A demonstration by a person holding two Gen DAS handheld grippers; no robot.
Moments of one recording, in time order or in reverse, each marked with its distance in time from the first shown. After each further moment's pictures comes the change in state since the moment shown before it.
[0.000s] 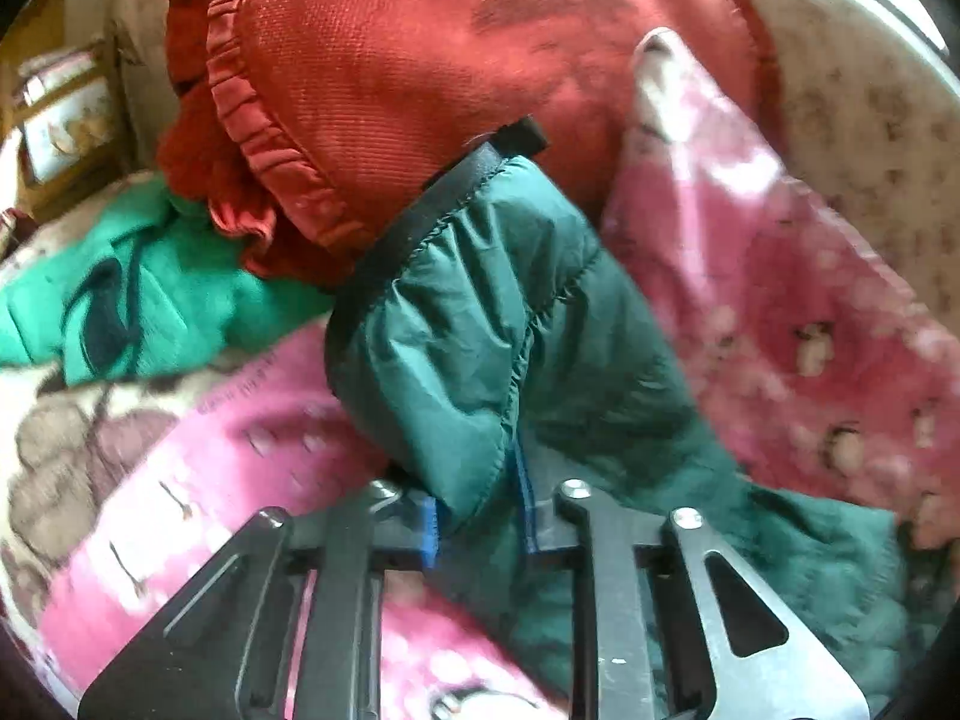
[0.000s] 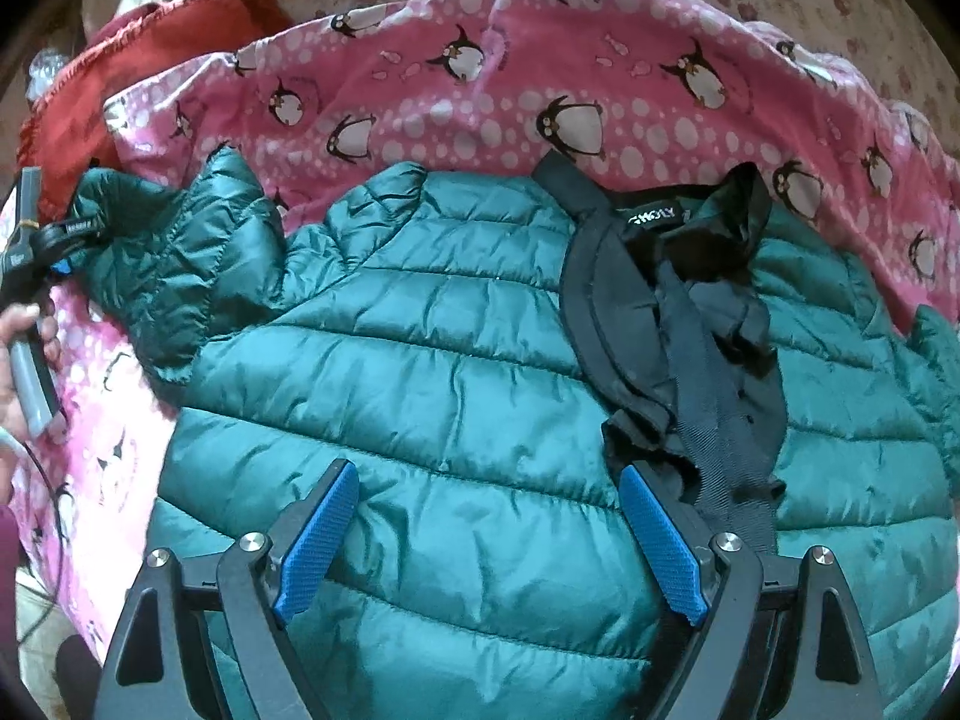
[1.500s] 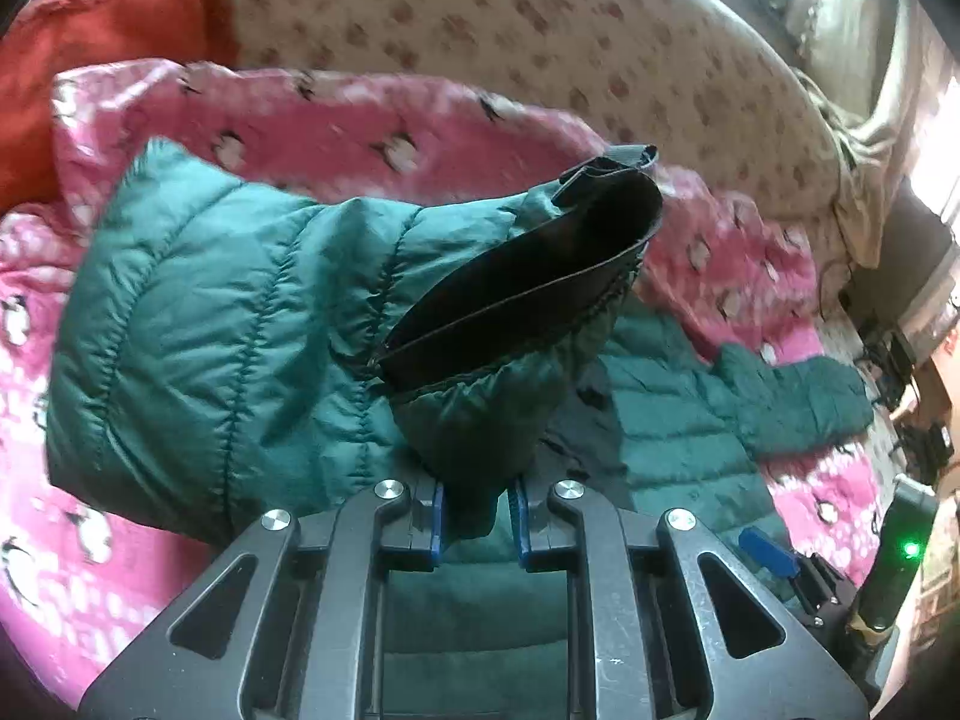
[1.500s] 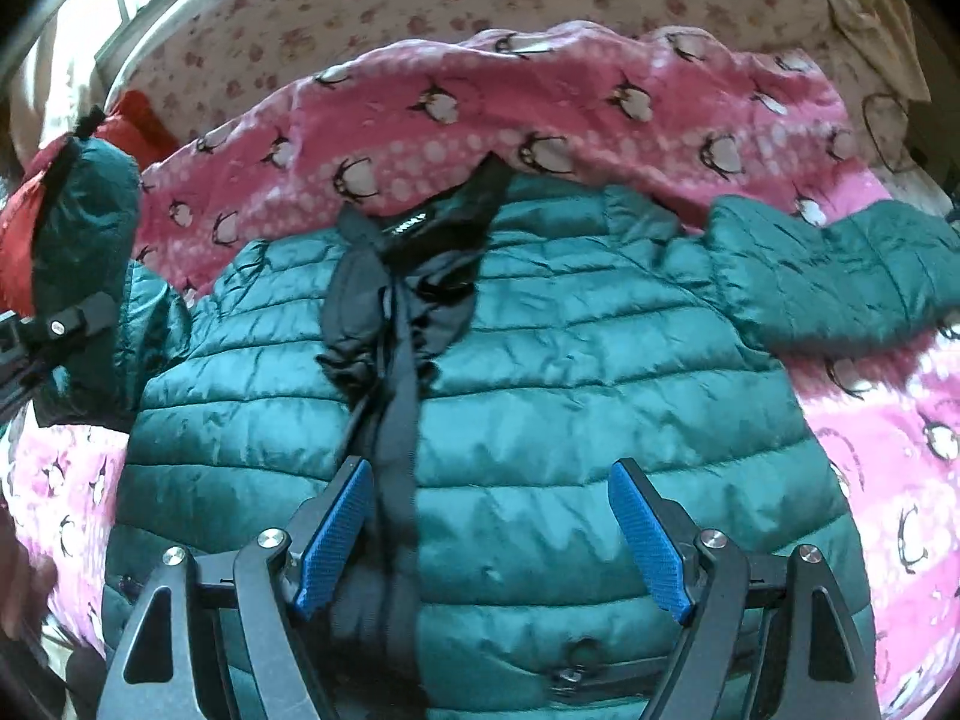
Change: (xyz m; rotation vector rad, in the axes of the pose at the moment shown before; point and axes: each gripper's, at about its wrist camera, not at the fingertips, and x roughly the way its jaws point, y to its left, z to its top) left arm -0.196 -0.271 -0.192 0.368 0.214 -0.515; right arm -0.094 -0.119 -0.064 0.232 -0.097 -0.131
